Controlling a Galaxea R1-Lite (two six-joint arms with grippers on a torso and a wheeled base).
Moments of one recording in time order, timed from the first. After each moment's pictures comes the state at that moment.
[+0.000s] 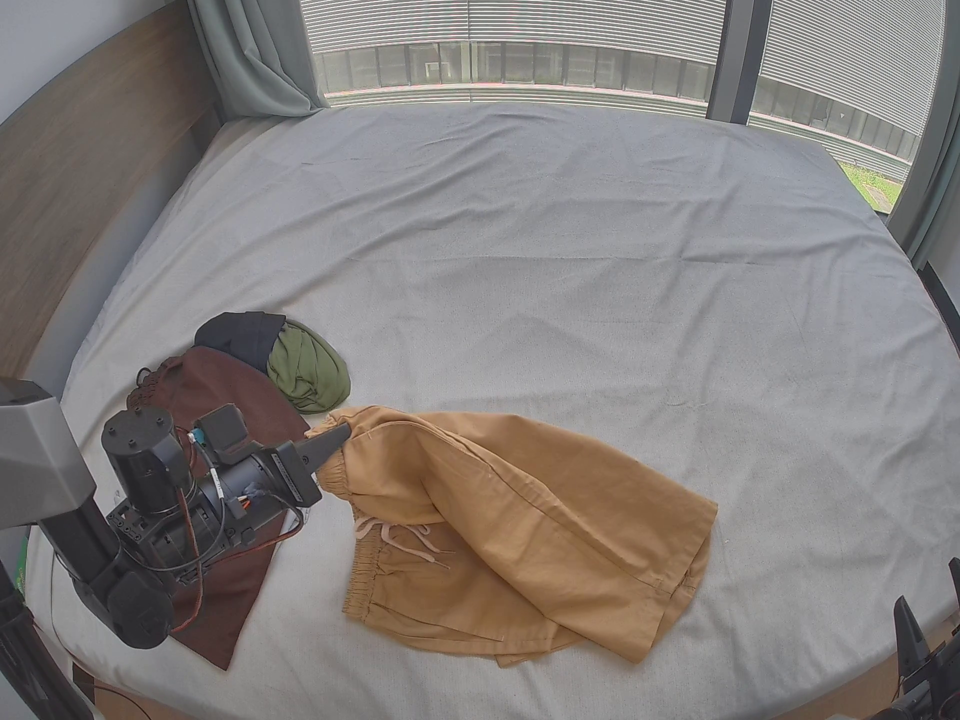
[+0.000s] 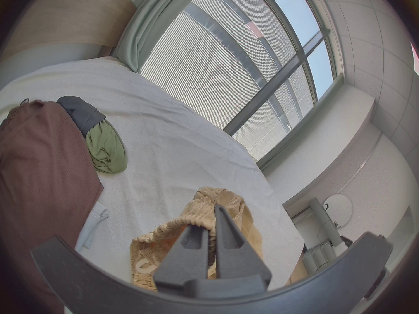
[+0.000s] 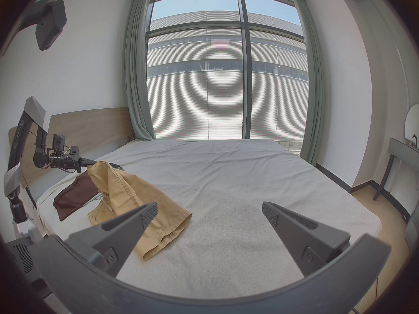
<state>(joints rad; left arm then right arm) -0.32 1.95 -0.29 -1.55 -0.29 -0.54 0.00 0.02 -0.02 0.00 0.02 -0.01</state>
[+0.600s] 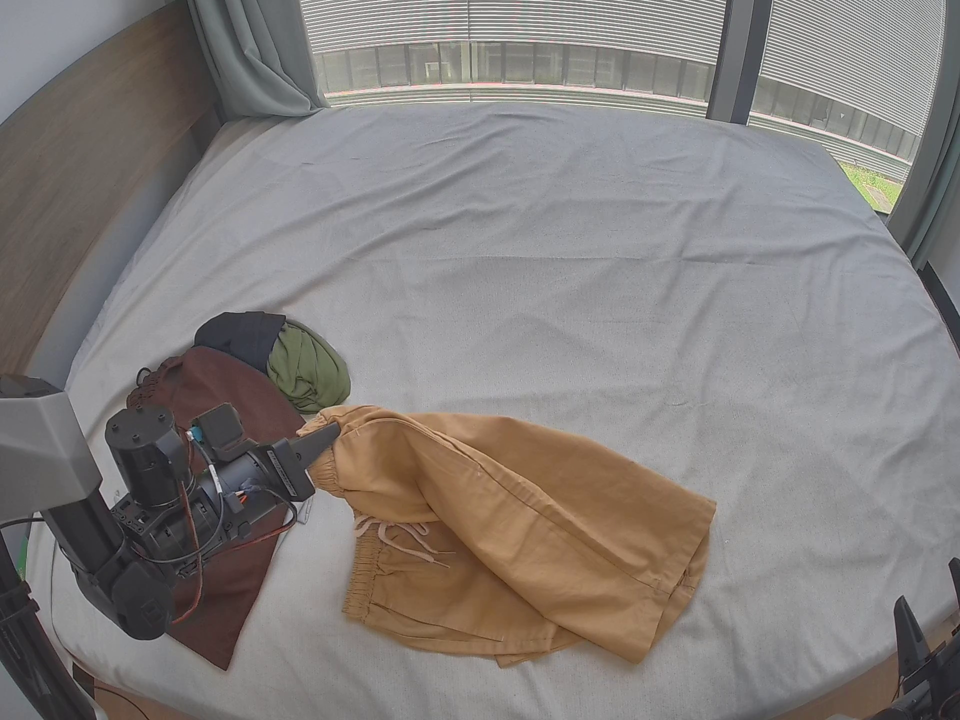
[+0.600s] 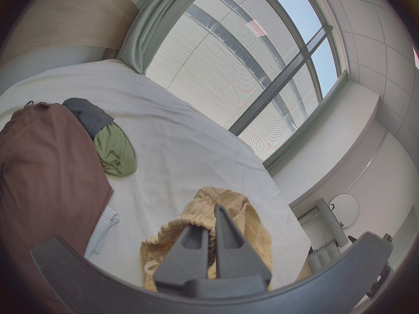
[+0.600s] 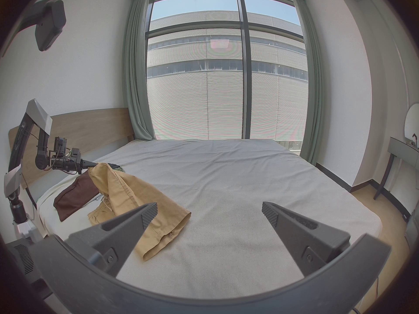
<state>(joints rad) -0.28 1.98 -0.31 -1.55 -0.29 -0.51 0.00 0.02 -0.02 0.00 0.02 0.00</state>
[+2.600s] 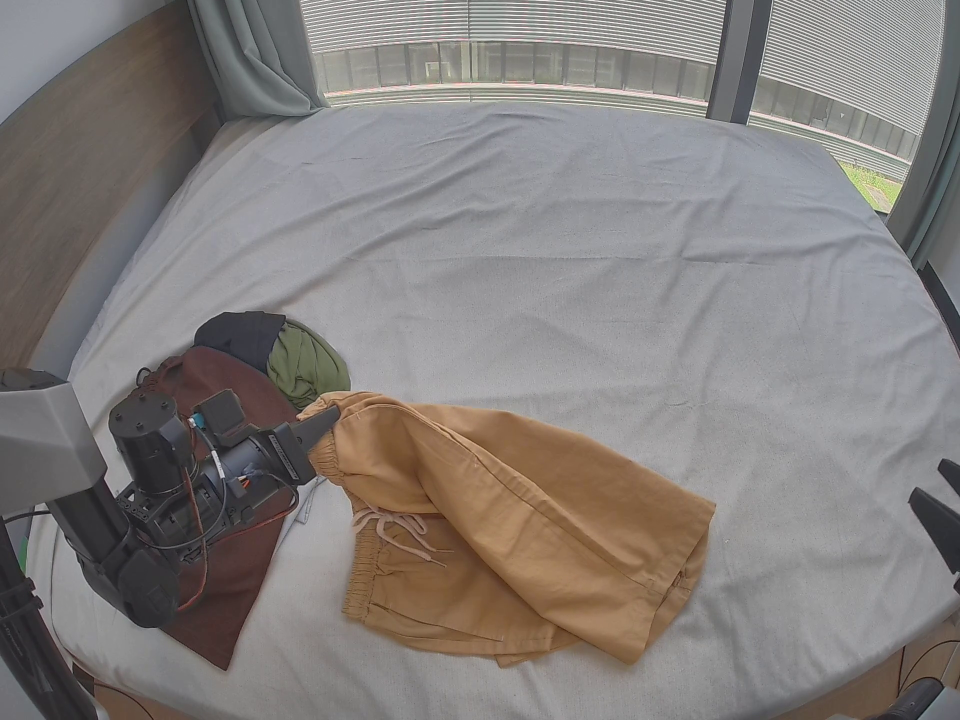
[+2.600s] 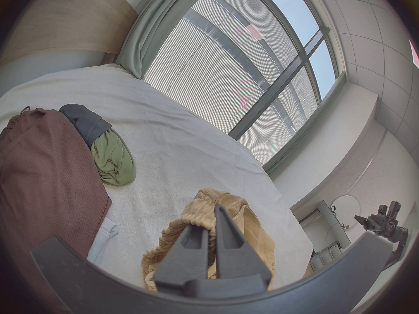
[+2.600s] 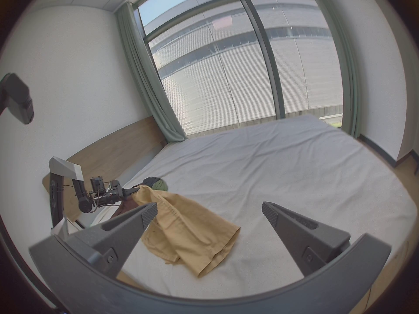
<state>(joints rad) -0.27 2.00 -0.37 -1.55 -0.29 -0.51 0.15 0.57 -0.32 -0.15 0.18 0.19</state>
